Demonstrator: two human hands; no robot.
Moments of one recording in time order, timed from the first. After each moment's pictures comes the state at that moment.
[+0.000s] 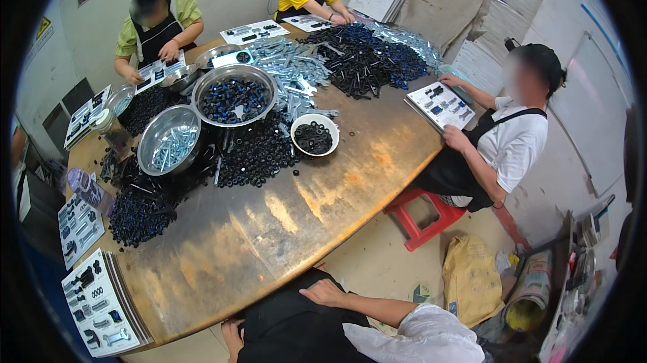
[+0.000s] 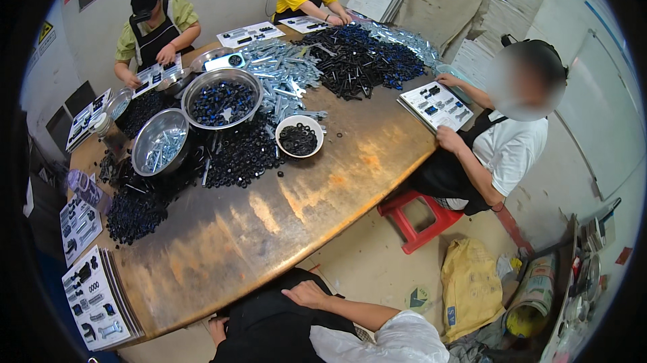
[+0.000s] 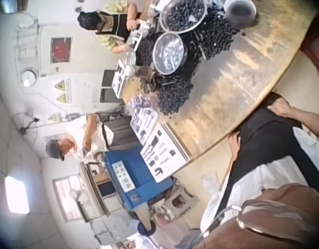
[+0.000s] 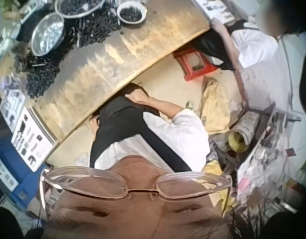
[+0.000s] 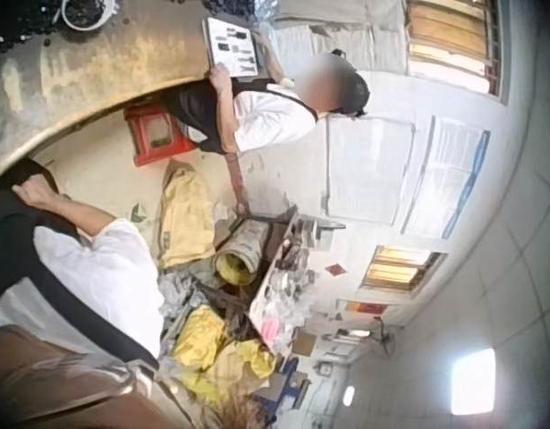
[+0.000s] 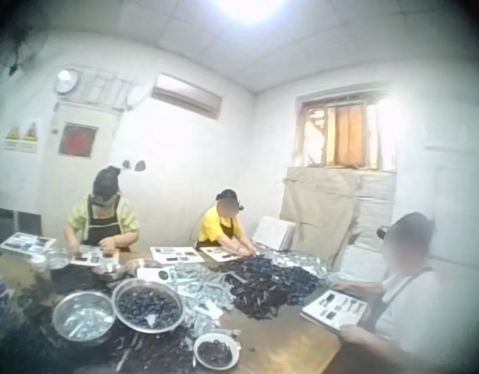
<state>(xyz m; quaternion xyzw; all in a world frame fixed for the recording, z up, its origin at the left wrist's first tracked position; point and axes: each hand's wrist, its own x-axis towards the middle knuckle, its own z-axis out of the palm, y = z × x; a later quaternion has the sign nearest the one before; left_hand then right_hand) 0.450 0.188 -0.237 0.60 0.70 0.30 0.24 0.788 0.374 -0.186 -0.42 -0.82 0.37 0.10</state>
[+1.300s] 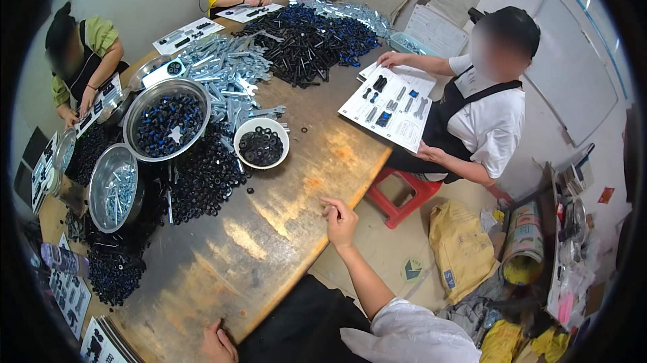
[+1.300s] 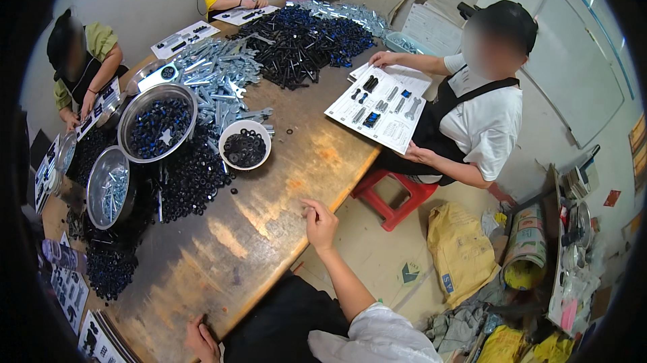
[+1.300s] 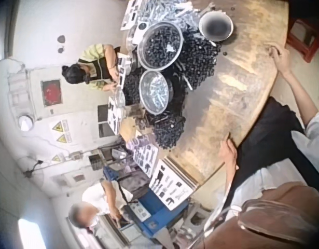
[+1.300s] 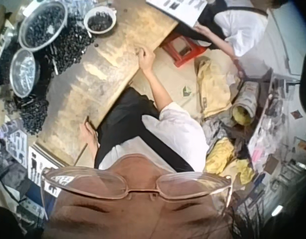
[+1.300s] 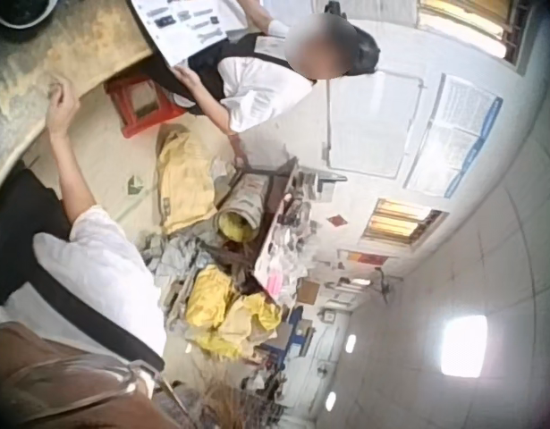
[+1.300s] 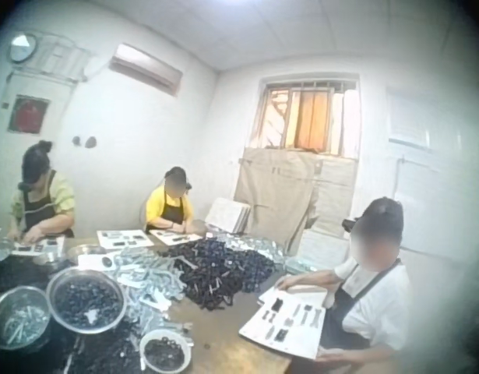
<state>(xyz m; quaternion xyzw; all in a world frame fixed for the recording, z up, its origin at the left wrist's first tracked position) 0.487 0.317 -0.068 0.62 0.74 0.22 0.15 0.855 0.535 -0.099 -0.62 -0.52 0.11 0.58</state>
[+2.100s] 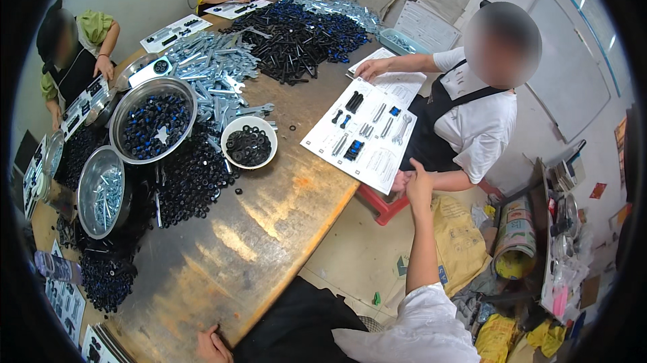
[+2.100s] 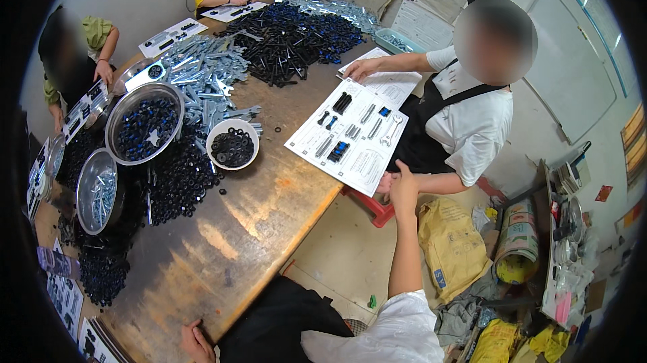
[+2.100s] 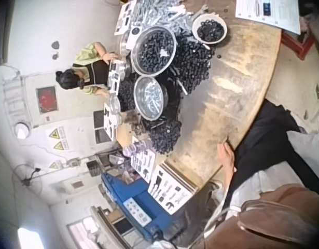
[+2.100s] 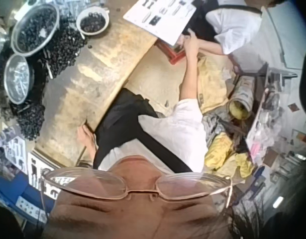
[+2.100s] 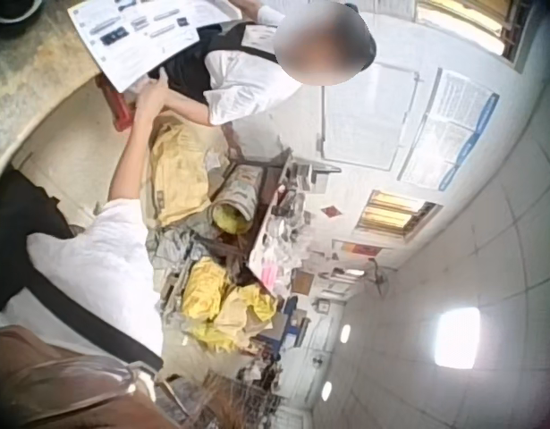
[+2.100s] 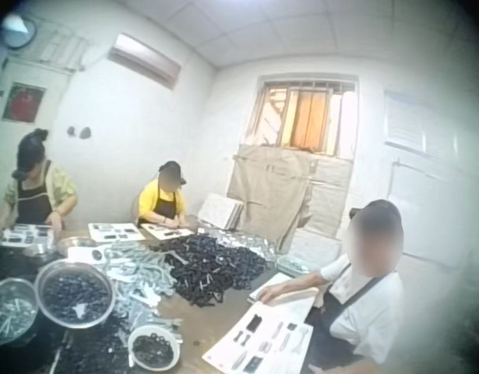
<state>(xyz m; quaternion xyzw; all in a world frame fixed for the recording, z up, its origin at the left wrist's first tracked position) 0.491 0.317 -0.066 0.62 0.73 0.25 0.15 1.083 0.530 -0.022 -0.82 -0.41 0.08 0.38</state>
